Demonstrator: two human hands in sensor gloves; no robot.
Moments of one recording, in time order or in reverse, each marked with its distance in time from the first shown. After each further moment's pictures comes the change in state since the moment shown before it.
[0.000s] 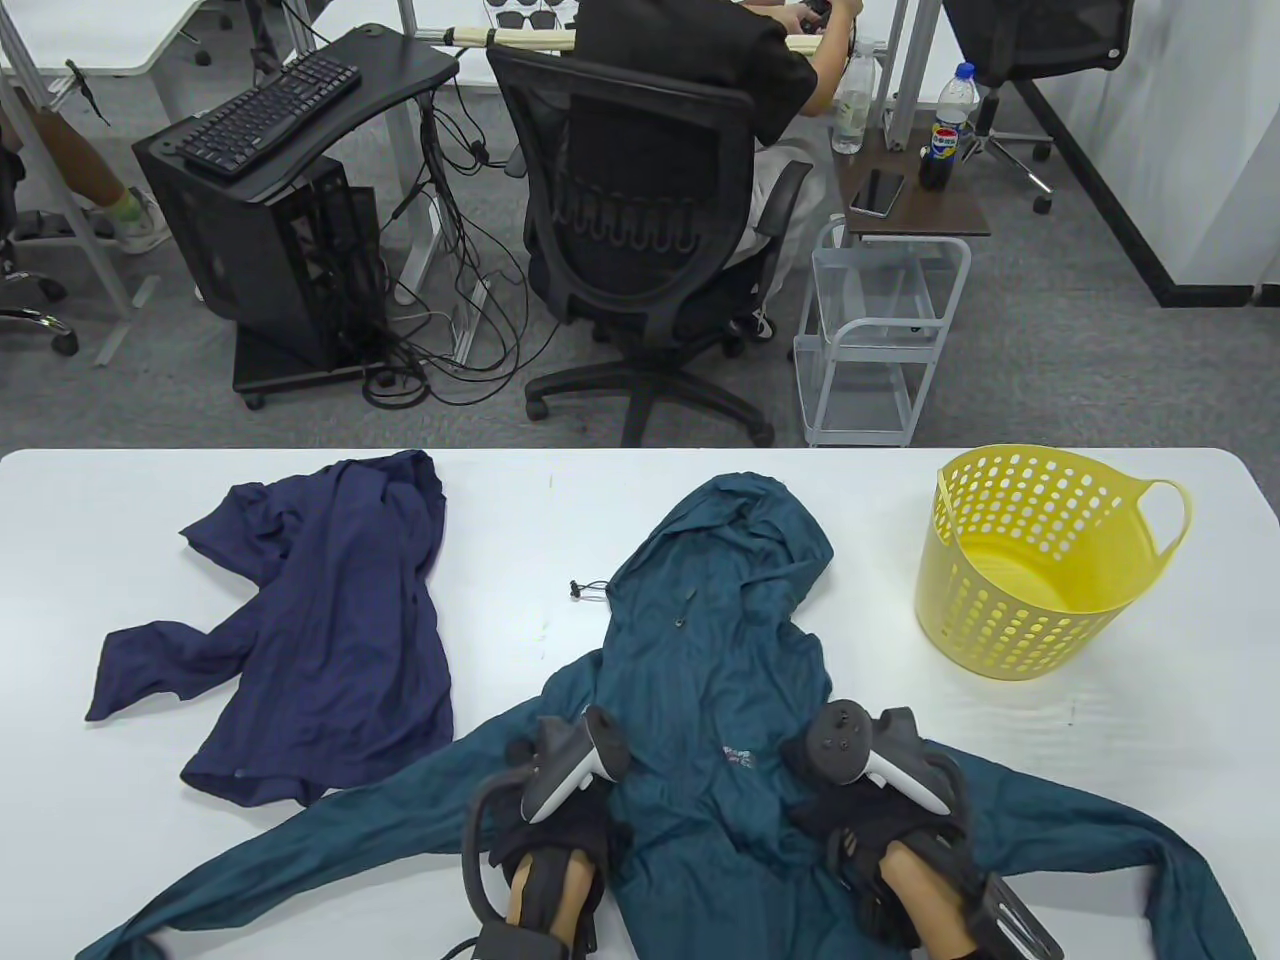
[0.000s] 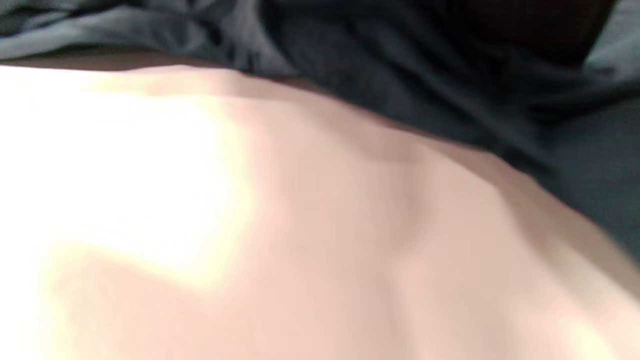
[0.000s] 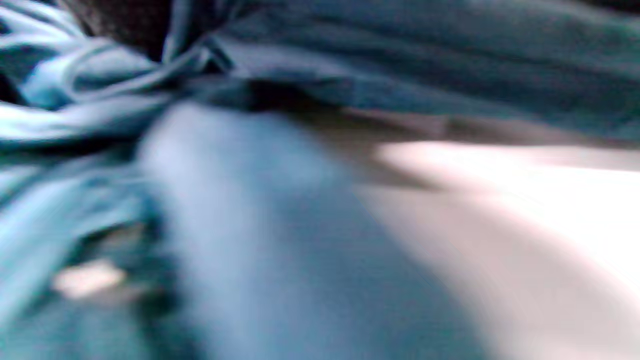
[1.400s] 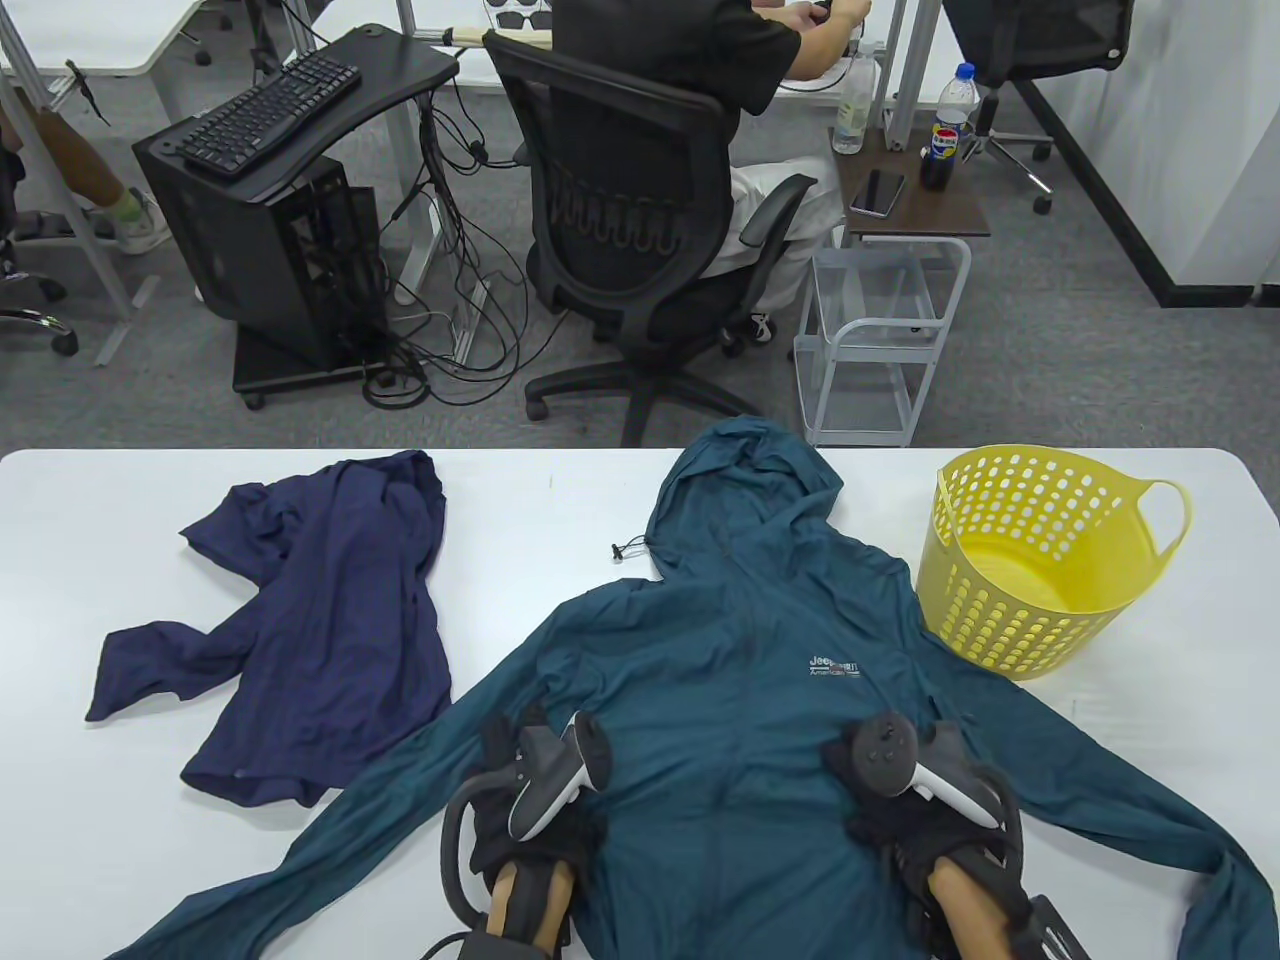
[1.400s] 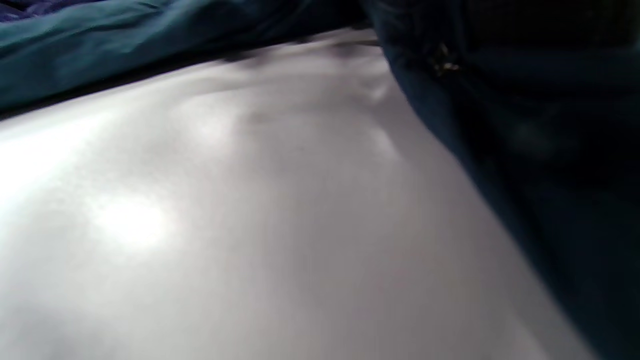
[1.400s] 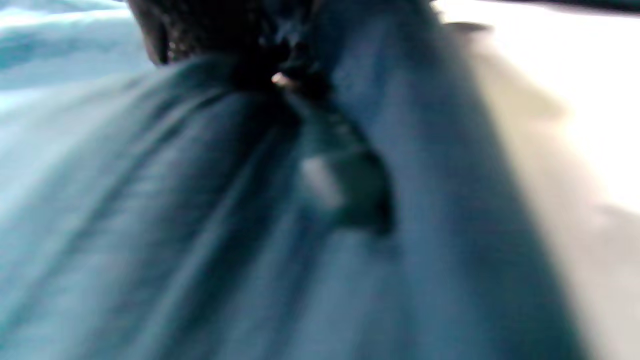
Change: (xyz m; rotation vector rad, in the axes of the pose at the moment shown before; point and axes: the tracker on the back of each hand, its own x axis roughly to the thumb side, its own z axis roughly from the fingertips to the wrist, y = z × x) left_hand -0.006 0.003 0.009 0.190 0.032 -0.059; right_hand -0.023 0.004 0.009 -0.015 -0.060 0.024
